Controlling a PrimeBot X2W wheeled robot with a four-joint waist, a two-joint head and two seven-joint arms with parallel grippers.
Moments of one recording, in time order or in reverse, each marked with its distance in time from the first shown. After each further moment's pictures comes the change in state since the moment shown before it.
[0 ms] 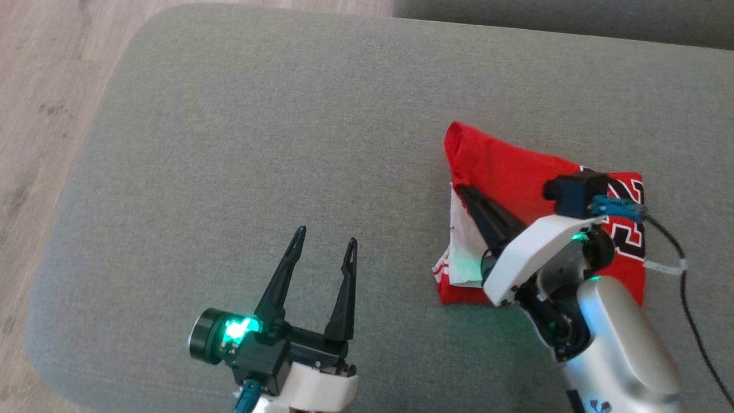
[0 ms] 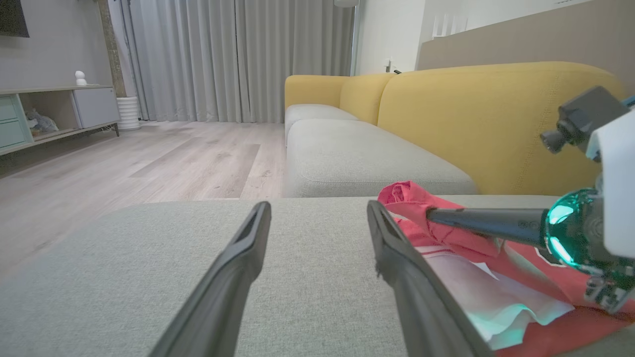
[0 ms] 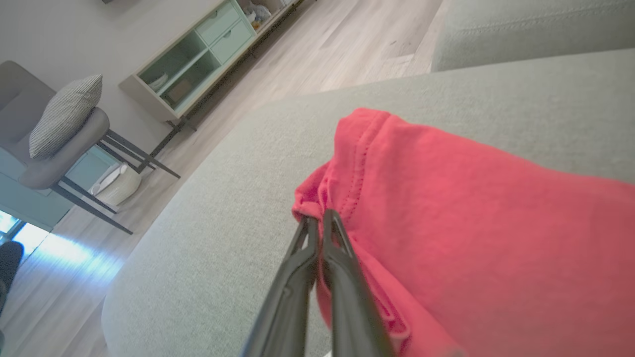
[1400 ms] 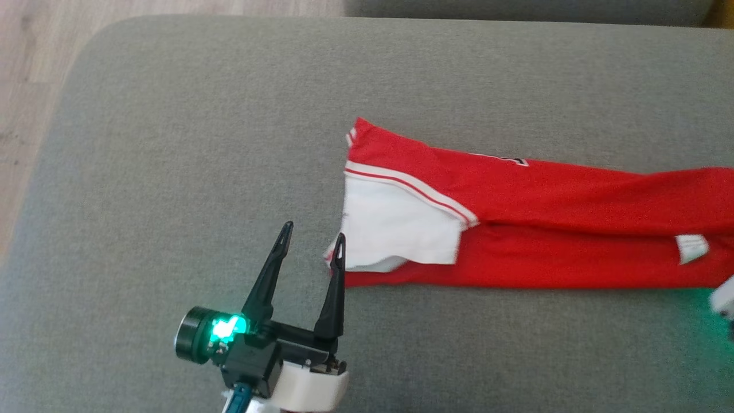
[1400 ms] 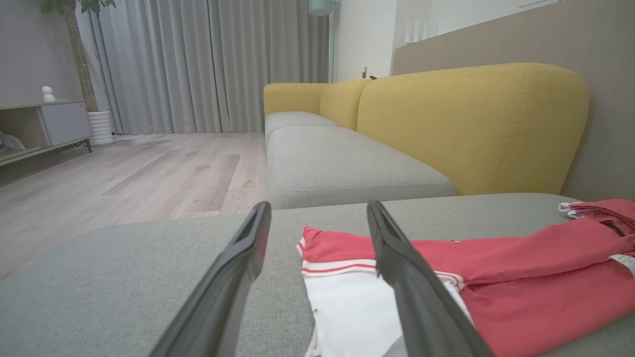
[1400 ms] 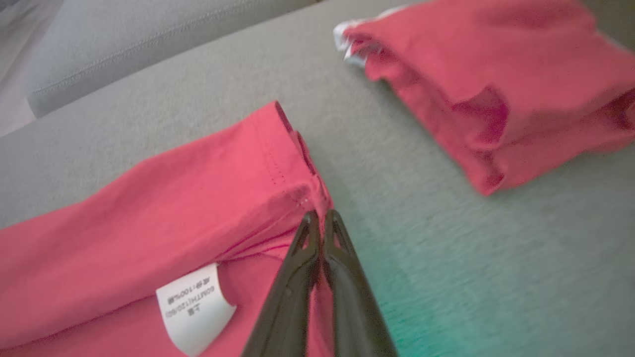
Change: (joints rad) left arm 0.011 0.008 0.030 -0.037 0.037 0.015 0.000; right arm 0.046 -0.065 -0.780 0.230 -0.309 0.000 -0.010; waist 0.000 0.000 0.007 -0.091
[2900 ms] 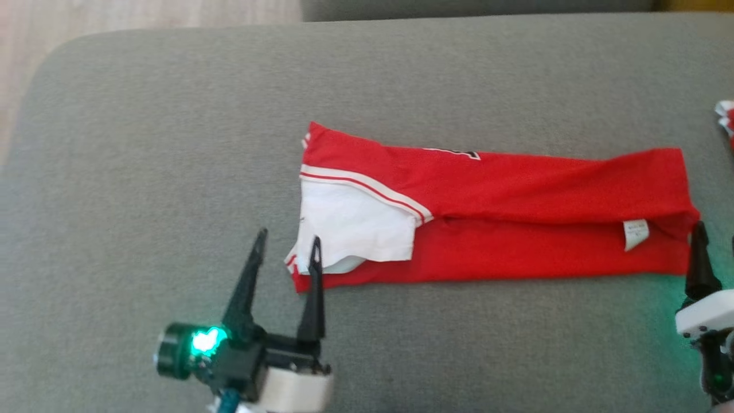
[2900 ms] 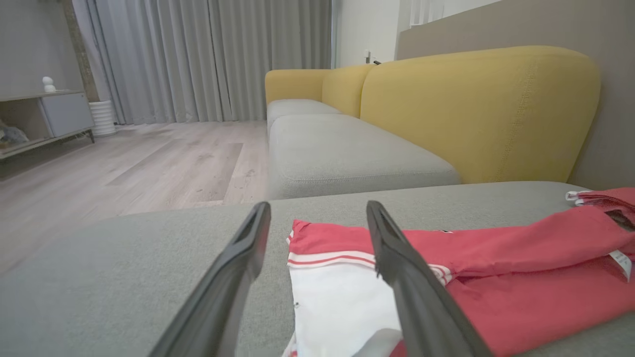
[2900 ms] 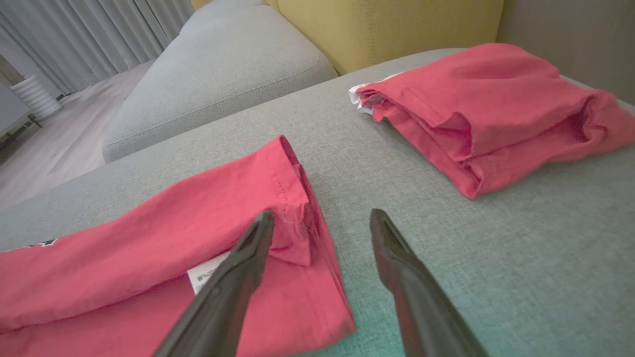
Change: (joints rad) left arm -0.082 0.227 -0.235 -0.062 -0.253 0.311 0.000; right arm 0.124 -0.061 0.248 -0.030 0.207 0.000 -0.338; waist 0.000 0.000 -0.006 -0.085
